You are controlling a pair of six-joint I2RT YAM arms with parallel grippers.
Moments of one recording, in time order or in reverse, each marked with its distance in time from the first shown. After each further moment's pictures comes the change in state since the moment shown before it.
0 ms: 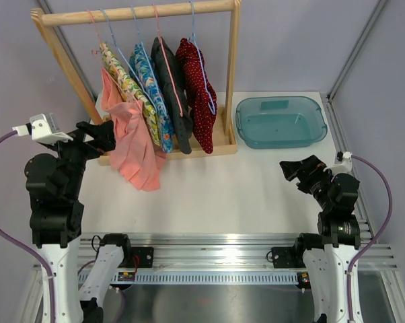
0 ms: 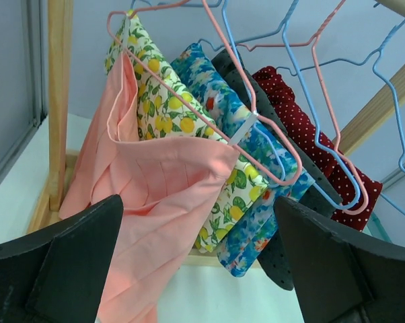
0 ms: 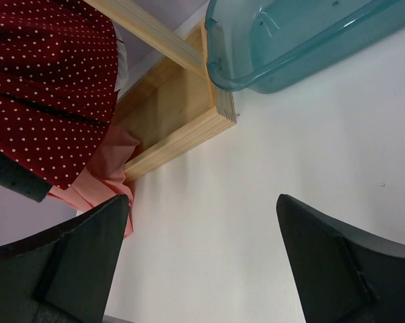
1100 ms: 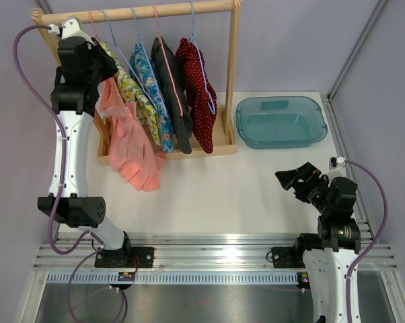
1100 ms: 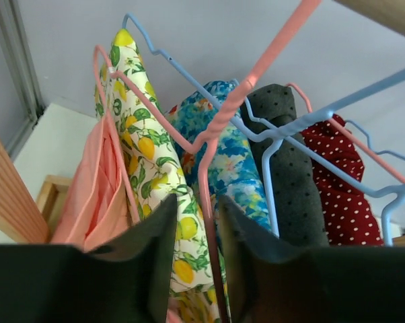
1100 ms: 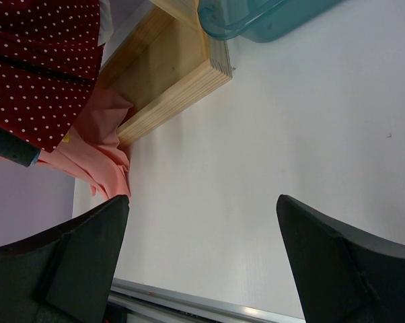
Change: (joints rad) left arm -0.025 0.970 0.852 -0.143 -0.108 -0.023; right arm 0.000 -0.051 0.000 -0.163 -0.072 -0.020
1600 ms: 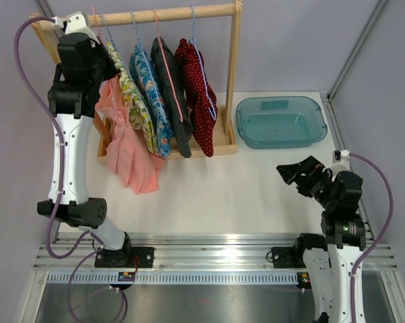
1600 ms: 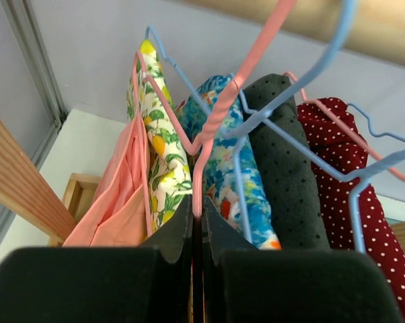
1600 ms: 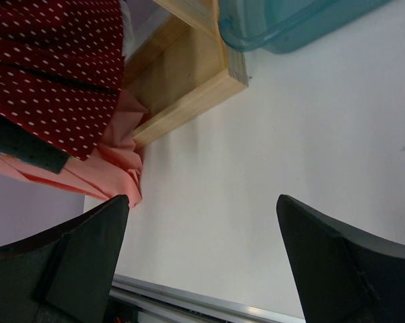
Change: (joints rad) left arm -0.061 -0.004 0.113 -0.130 -0.069 0.091; right arm 0.000 0.041 0.057 -0.005 -0.017 0.002
